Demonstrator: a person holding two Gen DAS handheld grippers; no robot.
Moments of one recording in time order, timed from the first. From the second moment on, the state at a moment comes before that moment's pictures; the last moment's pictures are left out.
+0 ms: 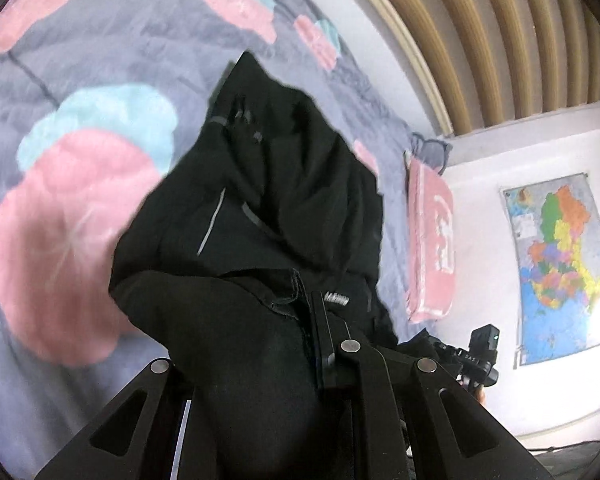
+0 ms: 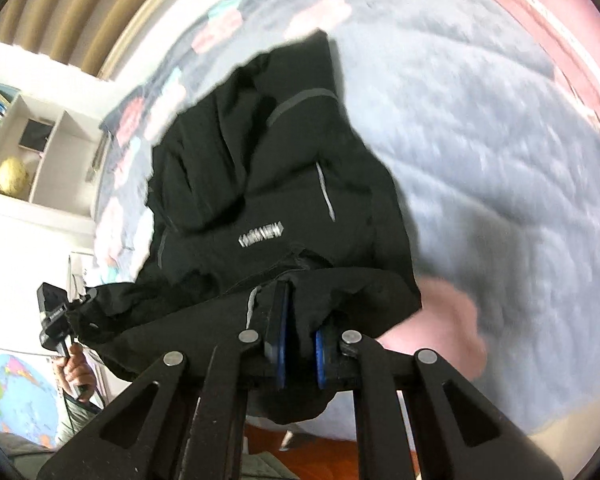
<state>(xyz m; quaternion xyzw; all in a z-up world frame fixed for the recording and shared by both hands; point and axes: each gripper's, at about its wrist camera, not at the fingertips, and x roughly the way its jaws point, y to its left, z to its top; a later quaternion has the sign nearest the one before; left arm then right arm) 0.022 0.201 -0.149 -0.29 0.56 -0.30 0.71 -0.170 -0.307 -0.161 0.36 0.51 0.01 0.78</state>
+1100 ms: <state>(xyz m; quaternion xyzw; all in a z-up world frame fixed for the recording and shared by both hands) 0.342 0.092 -0.299 -0.35 0.64 -0.22 0.65 0.181 -0.403 -0.295 0.36 0.57 -0.07 0.73</state>
